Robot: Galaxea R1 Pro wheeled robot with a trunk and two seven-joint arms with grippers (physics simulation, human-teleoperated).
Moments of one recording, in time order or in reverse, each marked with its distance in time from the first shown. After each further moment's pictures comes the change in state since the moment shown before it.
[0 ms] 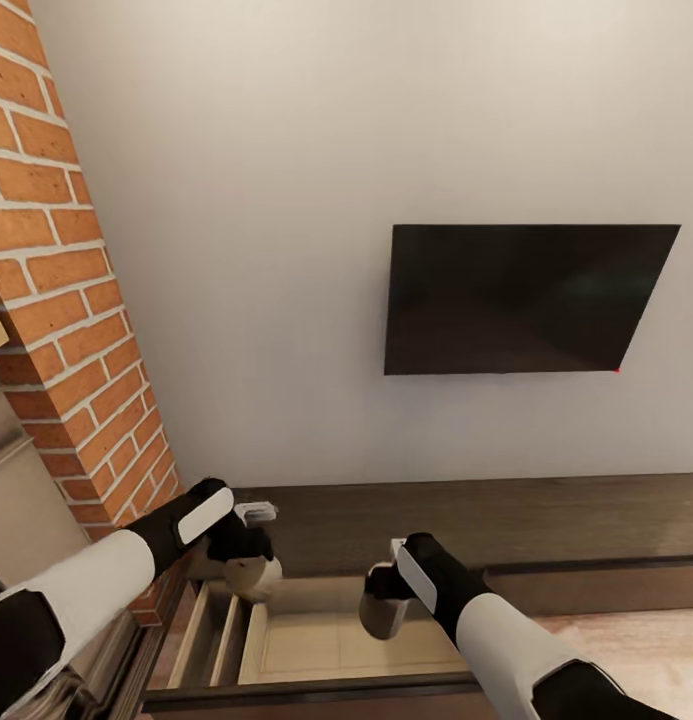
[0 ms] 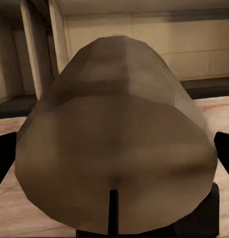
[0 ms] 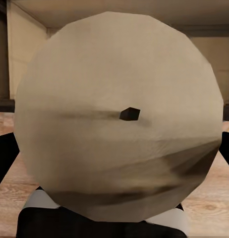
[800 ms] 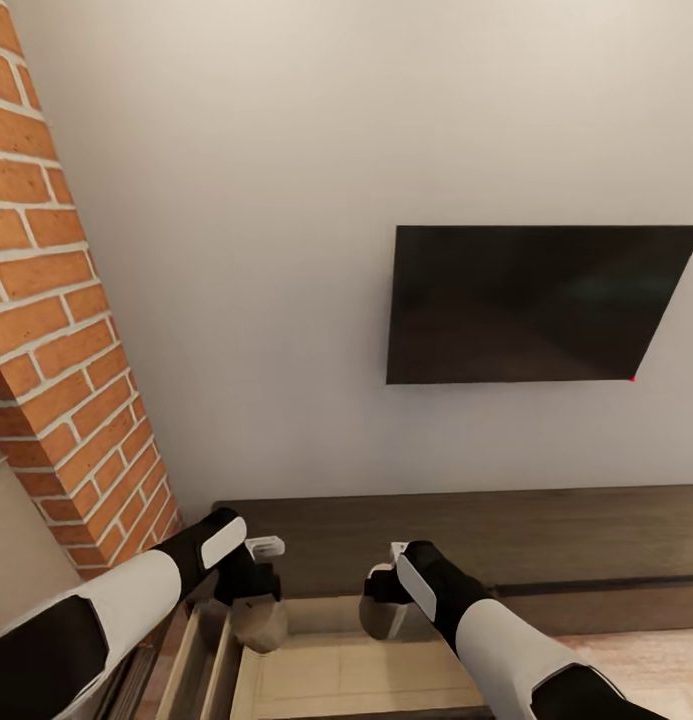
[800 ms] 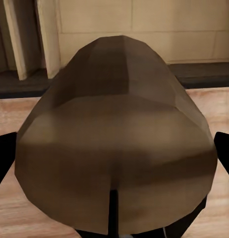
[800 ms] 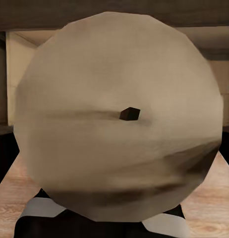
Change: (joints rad) left arm 0.036 -0.120 -0.026 0.224 -0.001 -0.017 -0.060; right arm 0.010 0.003 0.008 0.026 0.007 -0.068 0.008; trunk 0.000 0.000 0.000
